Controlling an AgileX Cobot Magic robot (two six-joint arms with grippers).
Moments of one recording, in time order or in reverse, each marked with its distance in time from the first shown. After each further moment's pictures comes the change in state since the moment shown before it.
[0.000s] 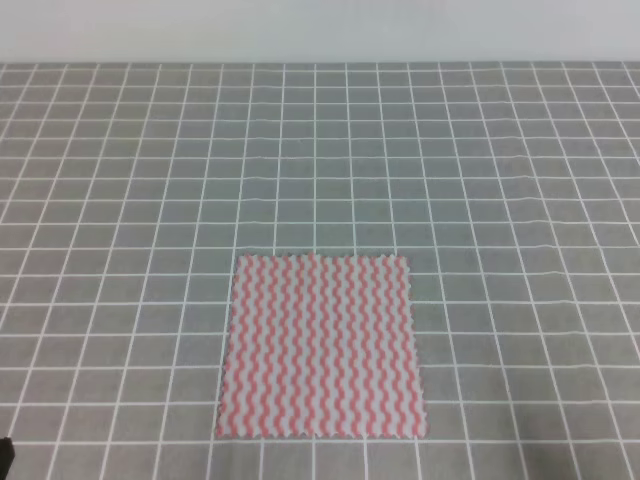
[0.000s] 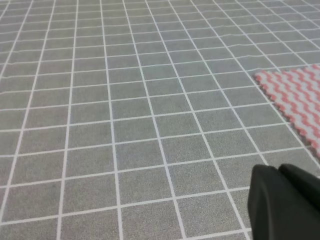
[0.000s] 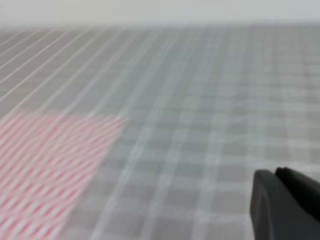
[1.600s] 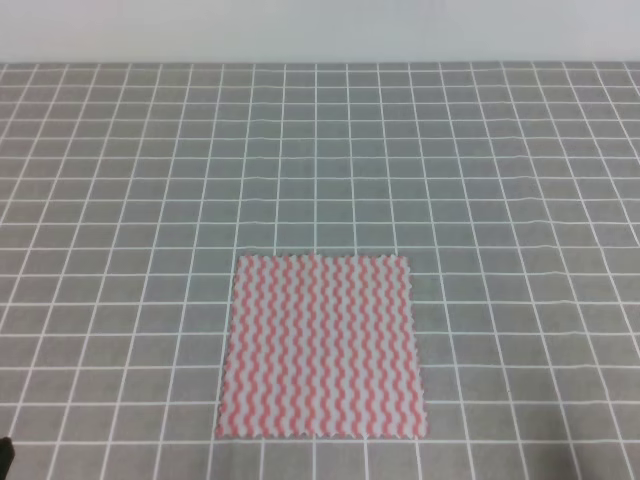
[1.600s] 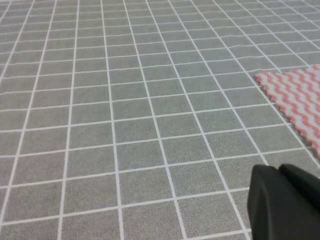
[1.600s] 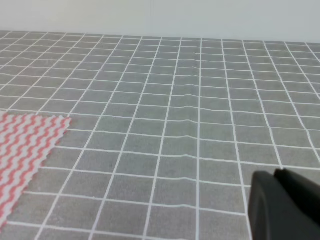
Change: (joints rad) left arm 0.000 0.002 0.000 -0.002 -0.001 0.000; right arm -0.052 -0.061 -0.015 -0.063 0.227 0.004
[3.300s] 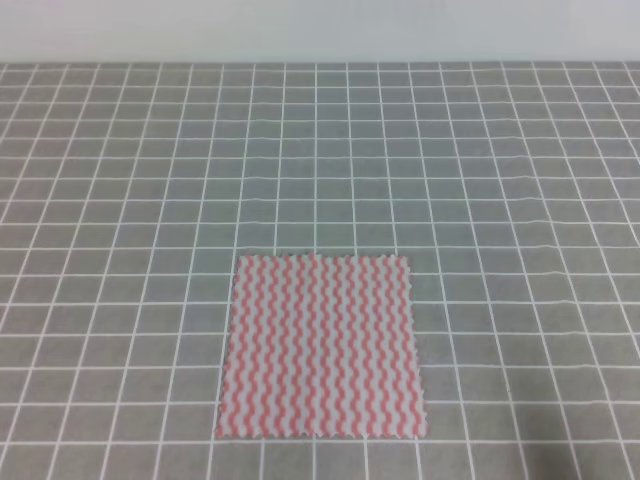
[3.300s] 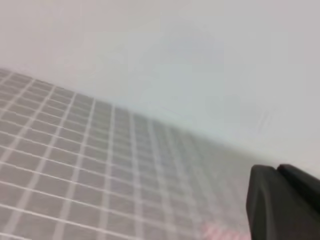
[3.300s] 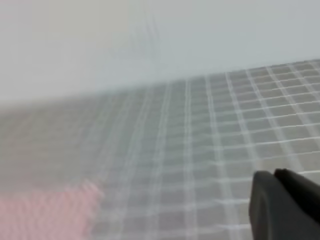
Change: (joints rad) left arm 0.000 0.000 0.000 -0.275 -0.297 -0.061; right arm 0.000 0.006 0.012 0.230 -0.087 -0.002
